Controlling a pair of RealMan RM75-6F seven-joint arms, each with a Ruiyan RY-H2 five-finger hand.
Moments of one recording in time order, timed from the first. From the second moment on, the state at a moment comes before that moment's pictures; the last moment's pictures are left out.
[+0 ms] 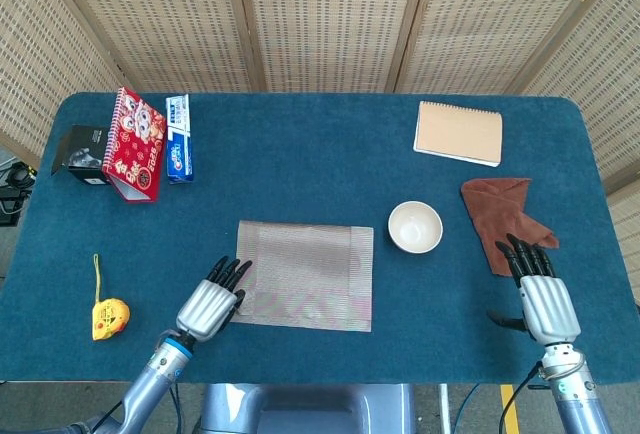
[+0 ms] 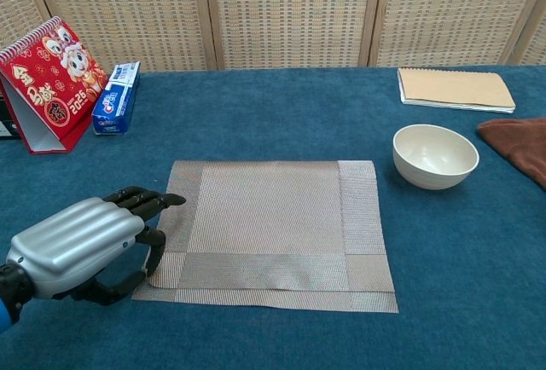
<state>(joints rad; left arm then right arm) -0.40 -1.74 0.04 -1.39 1.49 1.13 0.53 0.16 -1.21 0.06 -1.72 -1.43 1.35 -0.05</state>
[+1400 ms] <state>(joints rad) -0.77 -1.67 -0.43 -1.40 1.01 1.01 0.77 0.18 -1.20 0.10 -1.69 -1.35 1.32 -0.03</state>
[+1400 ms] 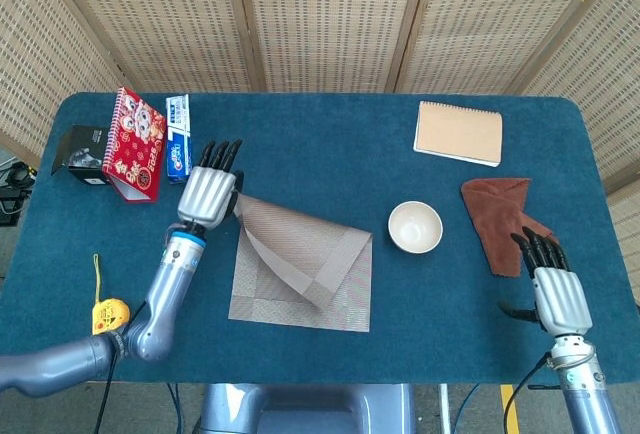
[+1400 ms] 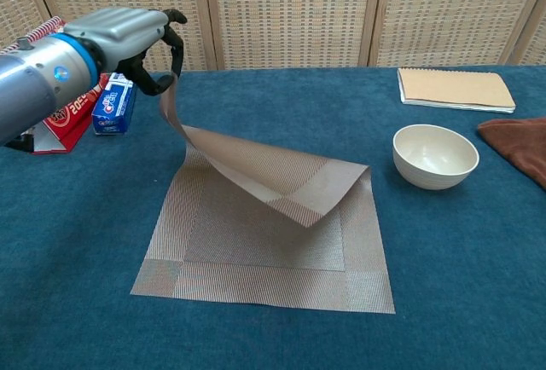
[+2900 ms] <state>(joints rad) -0.94 -1.75 -0.37 -1.10 0.90 1.12 0.76 0.19 -1.23 0.10 -1.66 -1.32 1.30 -0.07</state>
